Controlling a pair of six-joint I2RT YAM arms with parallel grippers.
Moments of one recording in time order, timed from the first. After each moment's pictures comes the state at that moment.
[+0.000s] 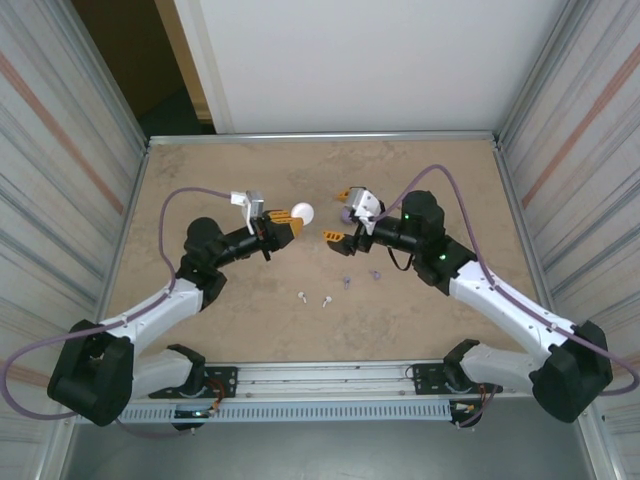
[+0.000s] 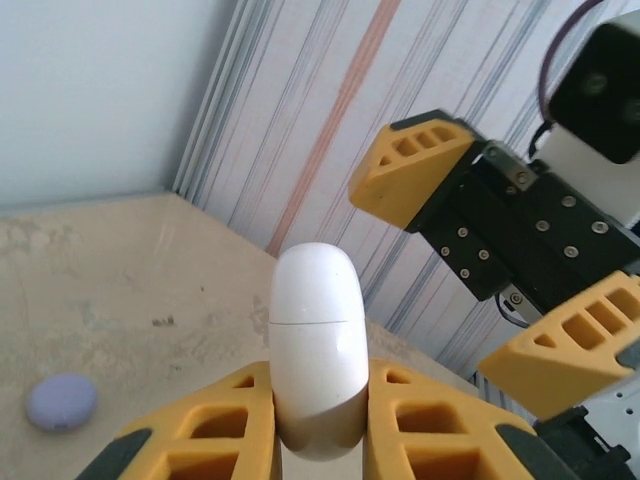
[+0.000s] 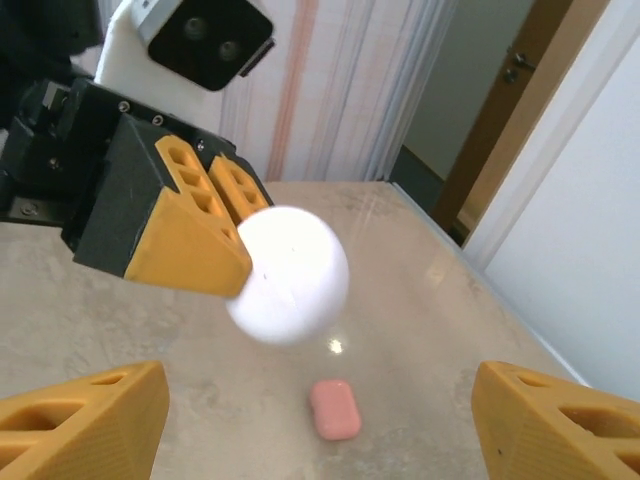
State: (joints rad) left arm -0.45 1.16 0.53 0.77 0.70 -0.47; right arm 0.62 1.11 0.84 0.12 -0.47 -0.29
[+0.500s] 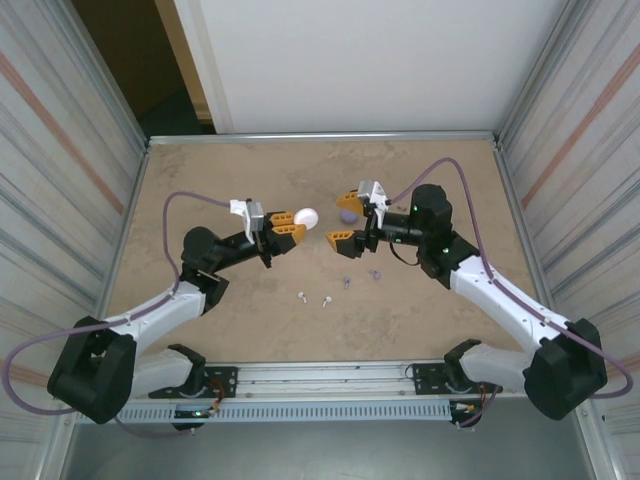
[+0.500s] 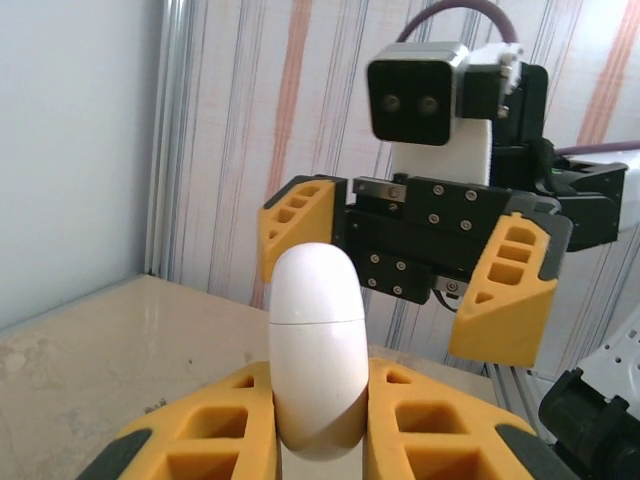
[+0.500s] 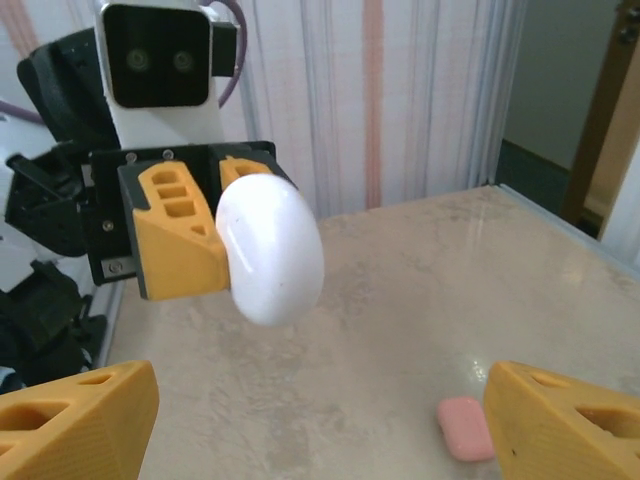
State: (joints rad) left arm -0.48 1.17 0.49 0.99 0.77 -0.33; right arm 0.53 1.17 0.84 0.20 -0.76 -0.03
